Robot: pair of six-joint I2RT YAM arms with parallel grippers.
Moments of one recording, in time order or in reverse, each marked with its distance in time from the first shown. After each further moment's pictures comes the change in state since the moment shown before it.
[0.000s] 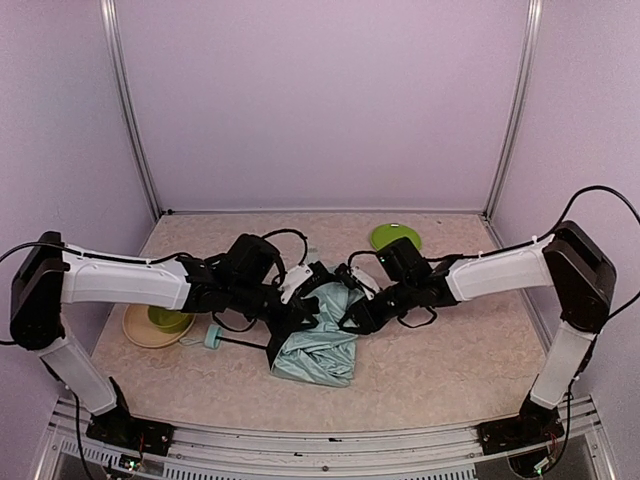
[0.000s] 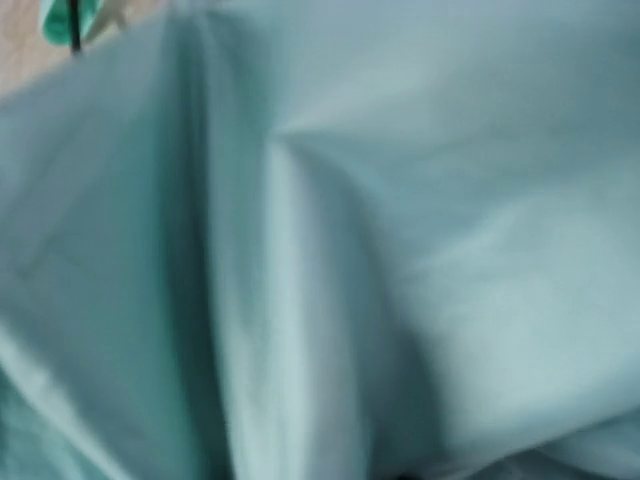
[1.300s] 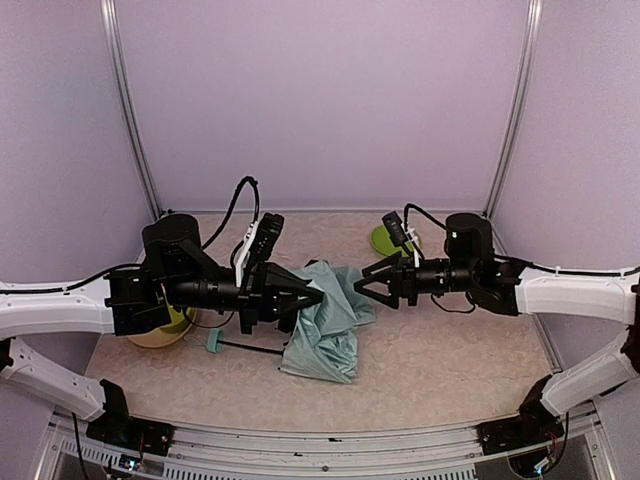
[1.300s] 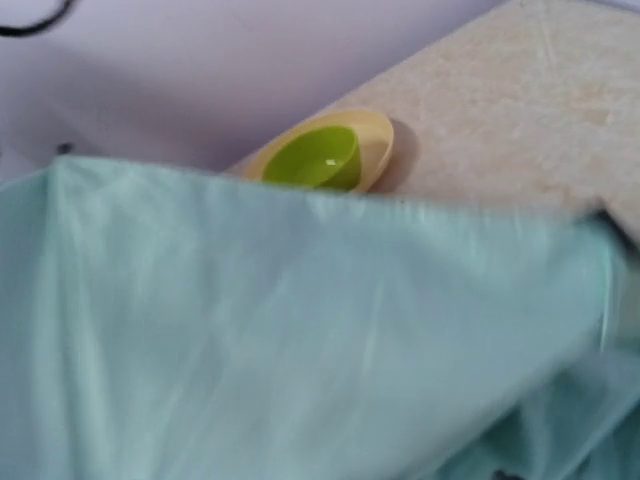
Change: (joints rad) left arm -0.140 -0.444 -0.177 0.467 0.222 -0.123; right arm -0.062 -0.502 -0.239 0.296 -0.132 0.088
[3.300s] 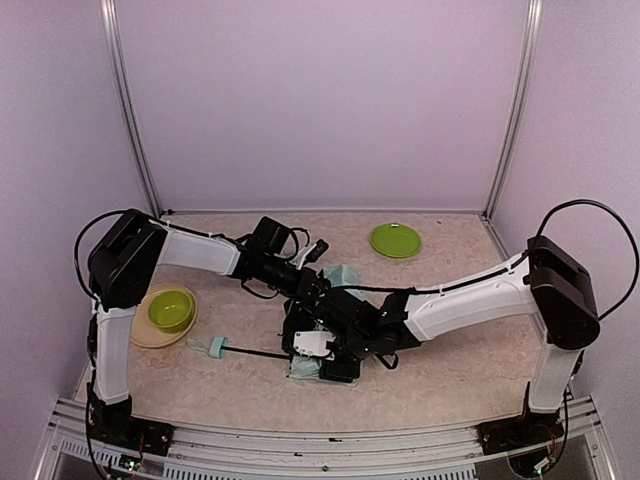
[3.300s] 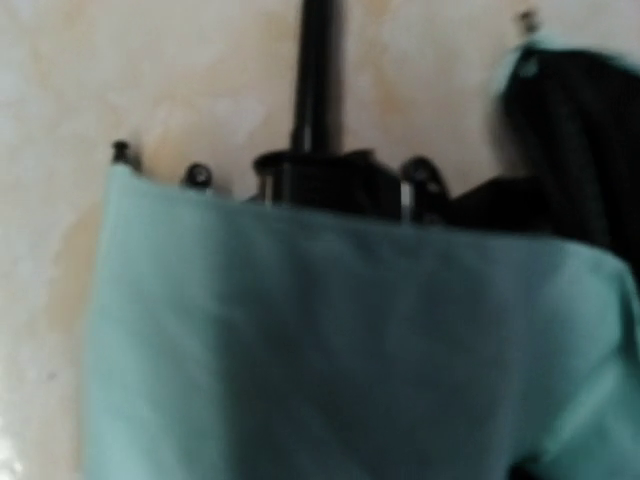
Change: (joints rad) left arm 0.392 0.941 0.545 -0.356 0.184 -0.134; right arm 0.462 0.568 0.386 -0.544 0.754 -0.687
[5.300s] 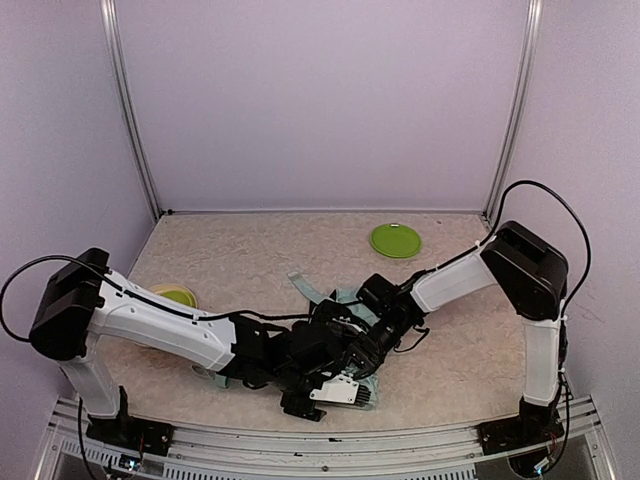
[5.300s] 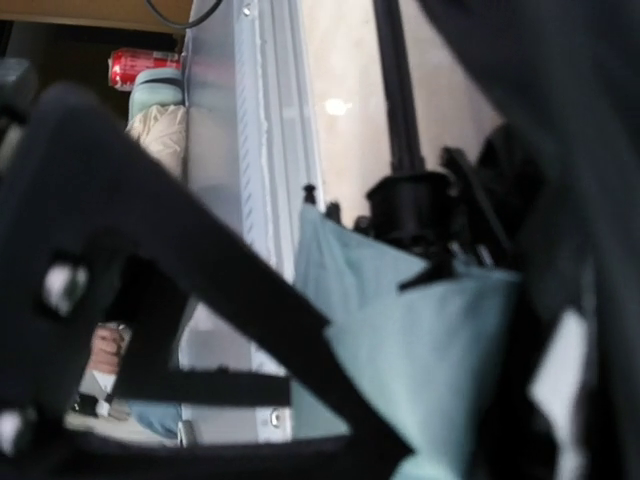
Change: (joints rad) left arm -0.668 -0.347 -0.339 -0.248 -0.747 0.869; right arm -0.360 0.198 -0.047 -0.063 -1.372 0.459
